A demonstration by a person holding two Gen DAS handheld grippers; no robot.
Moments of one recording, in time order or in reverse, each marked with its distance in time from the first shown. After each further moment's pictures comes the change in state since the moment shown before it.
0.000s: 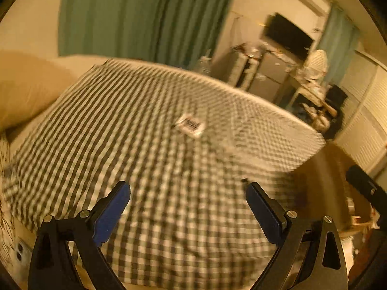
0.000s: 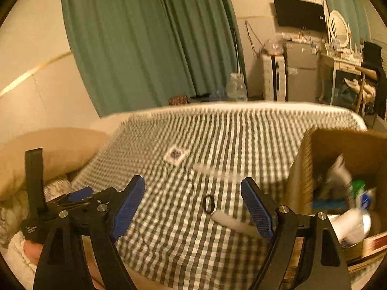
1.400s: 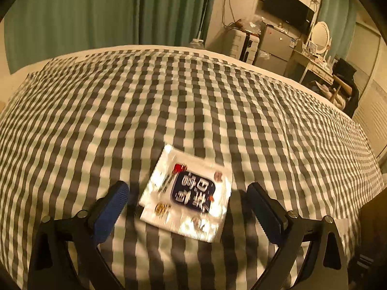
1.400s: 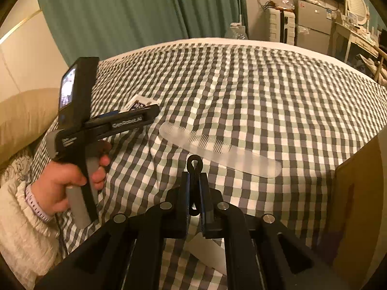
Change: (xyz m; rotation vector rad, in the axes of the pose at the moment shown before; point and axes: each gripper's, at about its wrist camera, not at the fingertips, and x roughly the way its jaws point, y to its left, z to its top) left arm 0.262 -0.056 0.097 0.156 0.052 0.020; right arm 0.166 -0.045 -0.013 -0.015 0.255 -0.017
